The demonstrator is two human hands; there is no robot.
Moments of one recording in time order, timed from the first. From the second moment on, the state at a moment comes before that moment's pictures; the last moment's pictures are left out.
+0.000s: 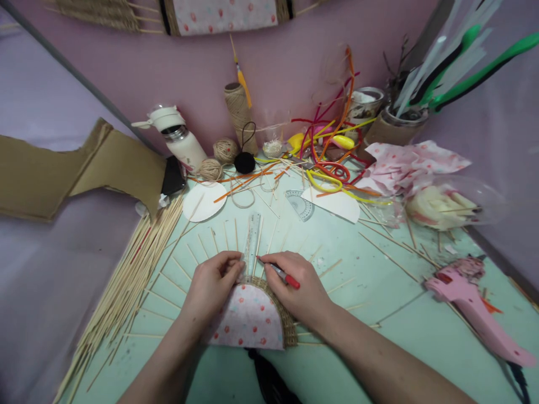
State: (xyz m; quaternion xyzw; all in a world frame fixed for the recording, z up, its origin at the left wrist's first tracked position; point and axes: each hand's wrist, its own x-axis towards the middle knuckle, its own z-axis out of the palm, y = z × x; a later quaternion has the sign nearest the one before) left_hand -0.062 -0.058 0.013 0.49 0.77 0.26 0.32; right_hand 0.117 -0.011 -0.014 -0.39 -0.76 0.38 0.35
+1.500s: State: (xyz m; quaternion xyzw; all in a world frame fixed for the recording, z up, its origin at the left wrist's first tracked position) left_hand -0.076 -0.063 0.014 0.42 0.74 0.31 0.42; right_hand 0.105 -0.018 -0.015 -0.37 -0.75 0.40 0.37
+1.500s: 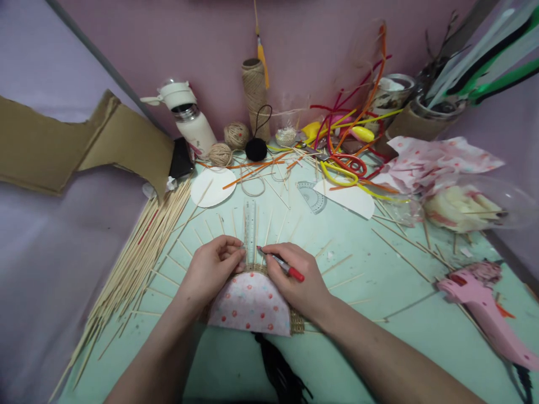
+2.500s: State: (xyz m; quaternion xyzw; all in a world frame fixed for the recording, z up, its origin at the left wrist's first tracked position) left_hand -0.074 -0.061 0.020 0.44 0.77 0.25 0.39; right_hand 0.103 -0.017 -0.015 -0.37 -0.75 0.42 0.35
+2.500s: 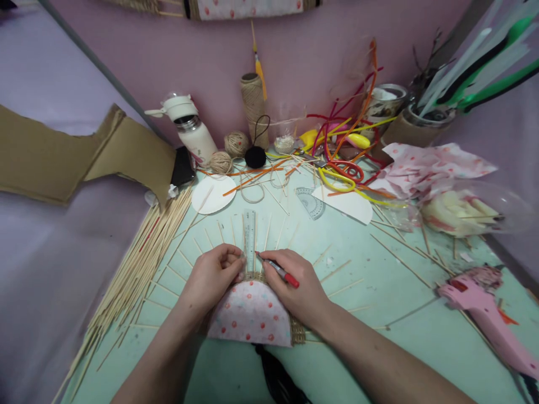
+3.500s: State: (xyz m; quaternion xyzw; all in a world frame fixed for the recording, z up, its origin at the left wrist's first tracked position) left_hand -0.074 -0.060 0.020 0.44 0.77 0.25 0.39; right_hand 0.103 -0.016 -0.015 -0.37 -0.75 0.42 0.35
